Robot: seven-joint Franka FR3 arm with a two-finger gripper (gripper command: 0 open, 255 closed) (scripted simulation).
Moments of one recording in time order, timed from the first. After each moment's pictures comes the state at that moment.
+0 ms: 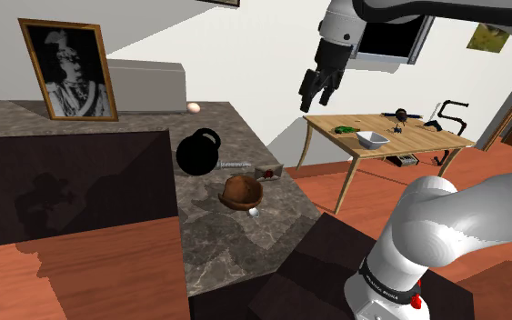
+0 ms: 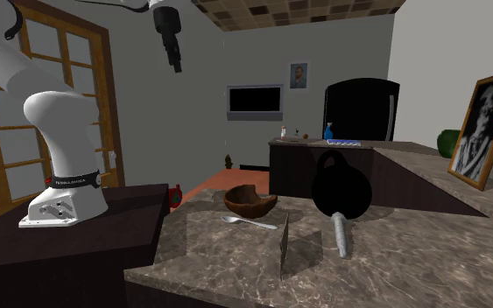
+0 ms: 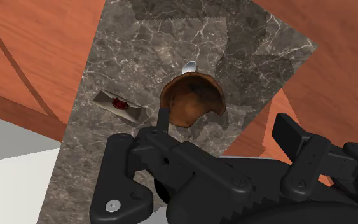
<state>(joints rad) -0.02 -0.81 -0.05 -2.32 -0.09 1.64 0.04</state>
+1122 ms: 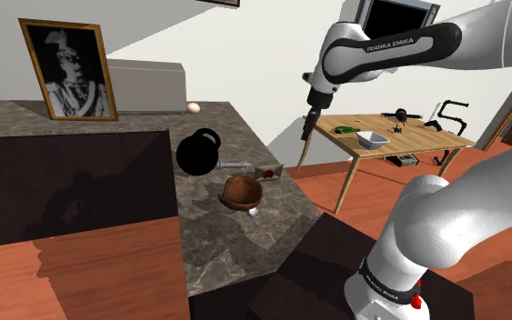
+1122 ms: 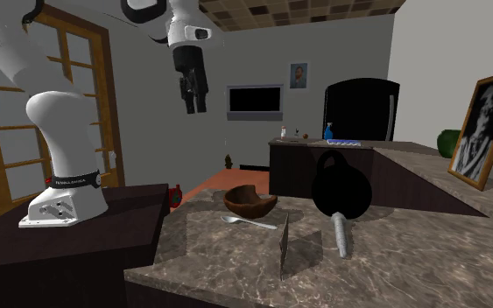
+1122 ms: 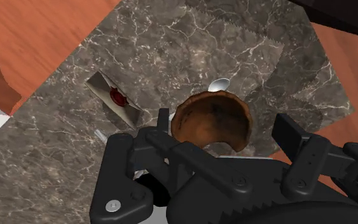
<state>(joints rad) 0.04 -0.56 -0.43 -2.45 -0.23 2.02 -0.53</state>
